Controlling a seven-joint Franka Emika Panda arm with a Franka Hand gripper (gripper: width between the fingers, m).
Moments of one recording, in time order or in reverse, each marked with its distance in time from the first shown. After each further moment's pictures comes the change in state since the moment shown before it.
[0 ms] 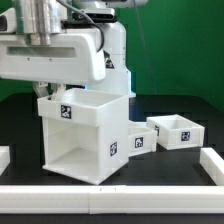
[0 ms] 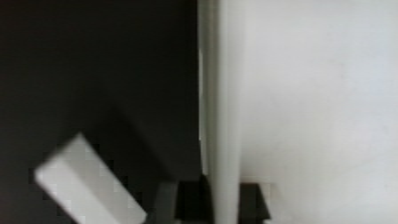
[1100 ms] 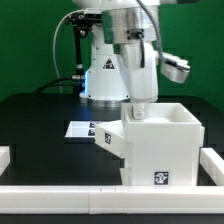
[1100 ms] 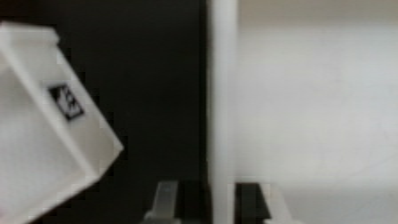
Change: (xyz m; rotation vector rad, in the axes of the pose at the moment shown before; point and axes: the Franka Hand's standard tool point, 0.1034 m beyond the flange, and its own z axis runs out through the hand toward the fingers) arm -0.090 -0.129 0.019 -0.003 -0.043 0.916
